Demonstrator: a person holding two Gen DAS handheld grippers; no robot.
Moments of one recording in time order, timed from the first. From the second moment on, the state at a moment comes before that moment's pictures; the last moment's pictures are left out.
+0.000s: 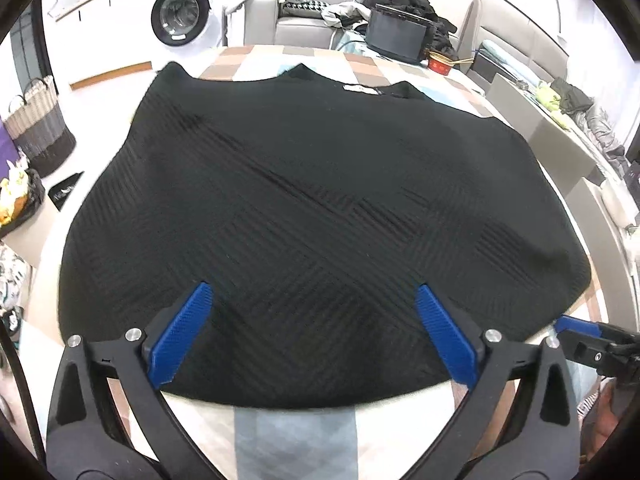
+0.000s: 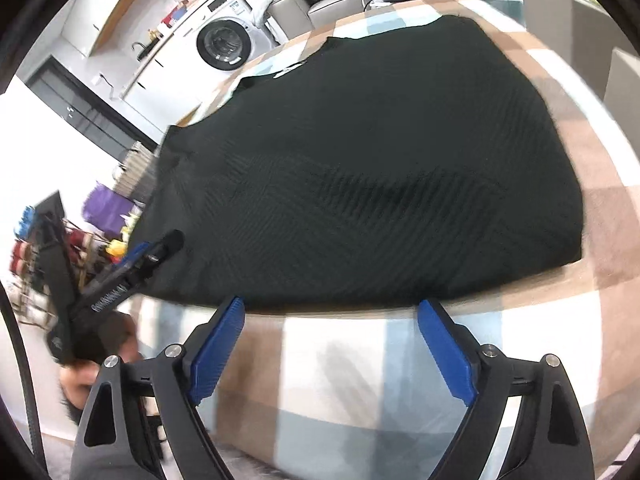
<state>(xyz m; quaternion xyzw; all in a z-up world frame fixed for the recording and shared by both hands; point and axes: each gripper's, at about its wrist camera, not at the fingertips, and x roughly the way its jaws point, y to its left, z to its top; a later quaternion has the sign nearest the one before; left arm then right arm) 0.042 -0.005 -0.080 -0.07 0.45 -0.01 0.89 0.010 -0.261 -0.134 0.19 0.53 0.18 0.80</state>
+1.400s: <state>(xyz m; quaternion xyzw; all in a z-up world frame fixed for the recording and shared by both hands) 0.044 -0.006 -0.110 -0.39 0.49 -0.17 0.76 0.023 -0.267 -0.148 0.42 0.42 0.20 0.78</state>
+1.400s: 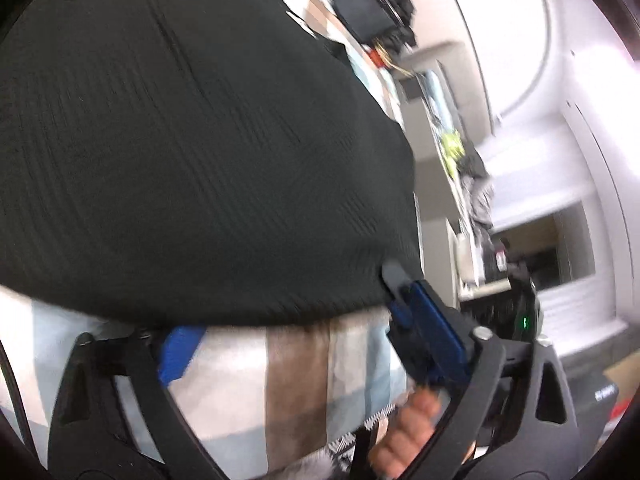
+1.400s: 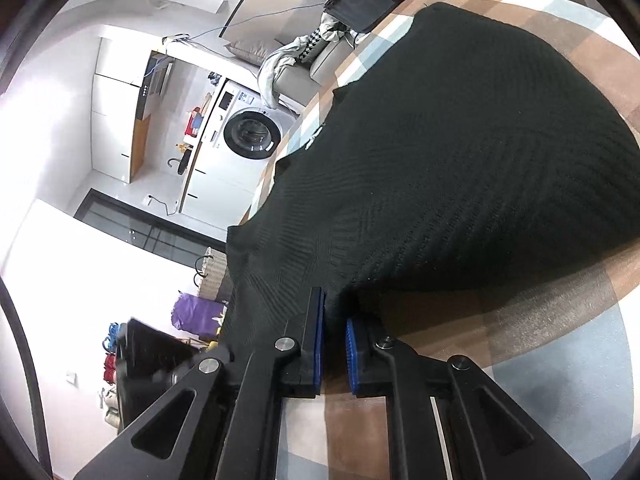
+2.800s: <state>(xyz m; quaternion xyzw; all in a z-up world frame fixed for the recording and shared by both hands) 0.025 0.058 -0.131 -0.41 0.45 -0.05 0.79 0.007 -0.351 -0.153 0.48 0.38 0.04 0.79</state>
